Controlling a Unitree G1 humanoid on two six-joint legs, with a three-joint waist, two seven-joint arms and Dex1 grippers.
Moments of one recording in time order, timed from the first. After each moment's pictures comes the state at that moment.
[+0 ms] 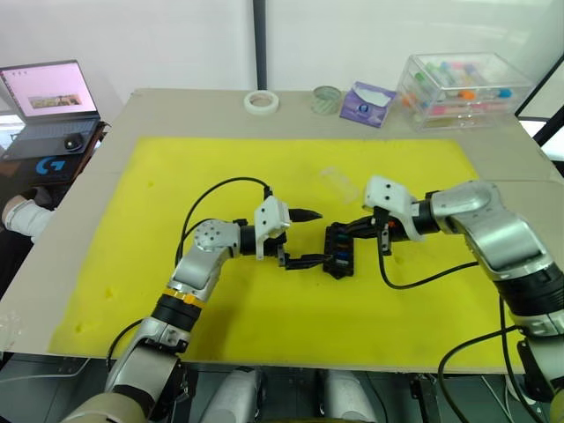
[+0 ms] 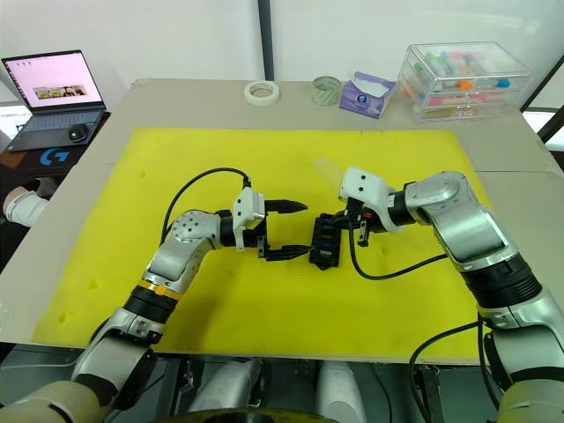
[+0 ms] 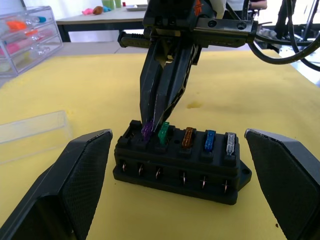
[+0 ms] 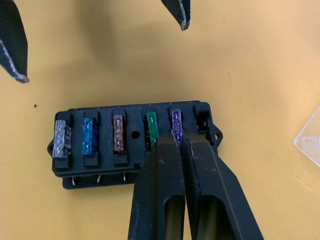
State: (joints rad) left arm -0.55 0.24 -0.25 0.23 -0.25 0.02 -1.11; right arm -0.65 -0.86 0.26 -0.11 0.18 0.66 1.18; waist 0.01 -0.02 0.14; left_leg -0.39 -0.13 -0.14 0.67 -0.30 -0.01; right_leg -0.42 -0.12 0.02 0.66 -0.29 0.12
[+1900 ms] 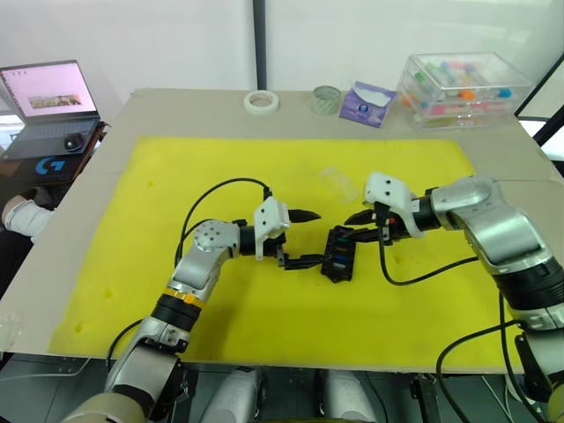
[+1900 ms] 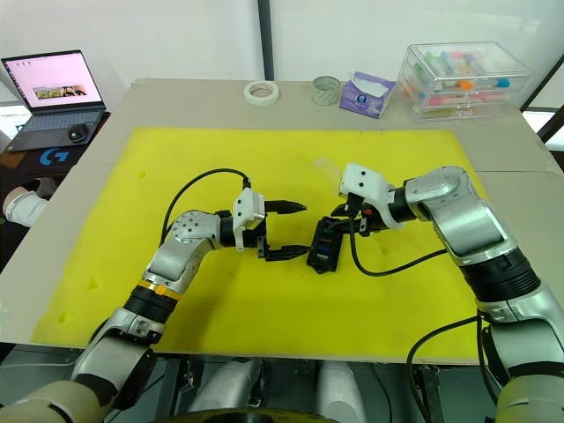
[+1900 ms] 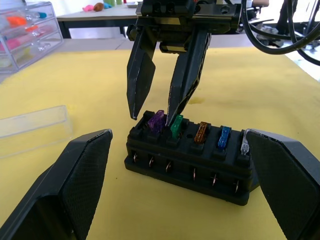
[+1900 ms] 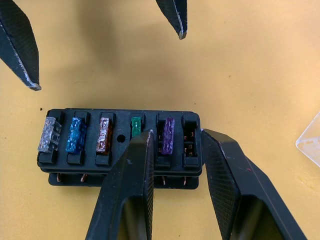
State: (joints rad) left arm -0.55 0.24 -0.25 0.25 -0.24 0.01 -1.11; right arm -0.68 -0.86 0.27 -0.08 0.18 0.67 1.23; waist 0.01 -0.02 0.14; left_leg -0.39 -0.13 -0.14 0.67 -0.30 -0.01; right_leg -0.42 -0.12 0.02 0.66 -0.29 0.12
